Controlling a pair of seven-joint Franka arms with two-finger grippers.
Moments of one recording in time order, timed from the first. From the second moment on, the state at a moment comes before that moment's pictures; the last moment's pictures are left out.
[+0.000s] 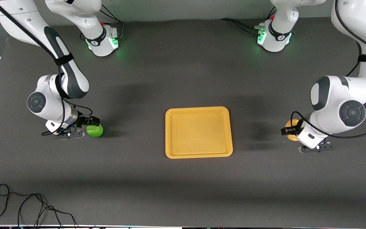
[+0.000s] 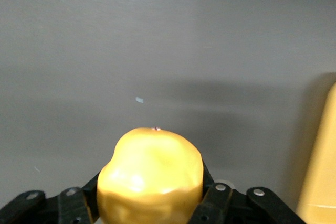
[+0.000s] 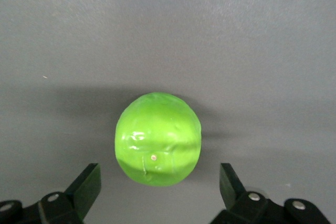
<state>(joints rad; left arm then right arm) -0.02 0.34 -0.15 -1.77 0.02 2.02 -0.32 -0.03 0.32 0.06 -2.20 0.01 2.44 -0.02</state>
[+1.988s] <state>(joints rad) -0.29 0.72 -0.31 -1.63 0.15 2.22 -0.85 -0.03 0.42 0.06 -2.07 0.01 2.40 -0.02</state>
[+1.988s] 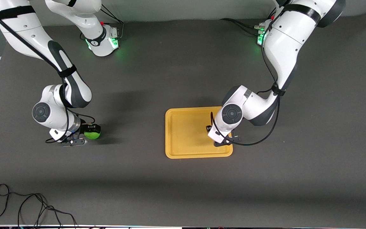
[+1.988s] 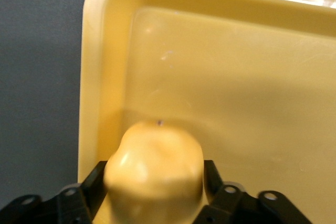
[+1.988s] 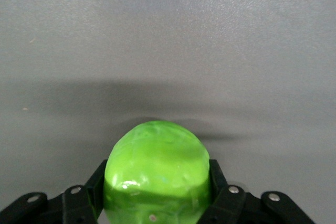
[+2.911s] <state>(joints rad) -0.21 0.60 -0.30 -1.57 0.18 2.09 -0.81 0.22 0.38 0.08 -1.71 0.02 2.02 0.31</state>
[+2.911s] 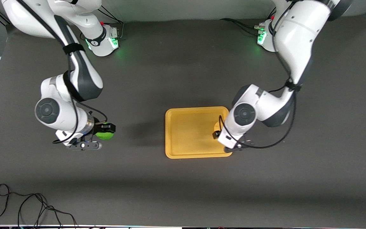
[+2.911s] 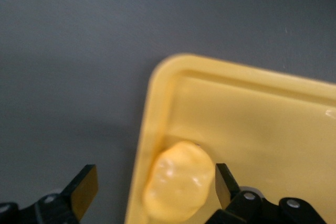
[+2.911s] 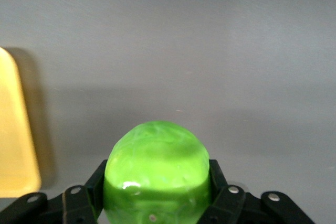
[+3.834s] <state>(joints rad) 0.19 0.18 -0.27 -1.57 0.09 1.68 -0.11 0.62 0.77 0.07 -1.28 0.13 2.13 0.62</state>
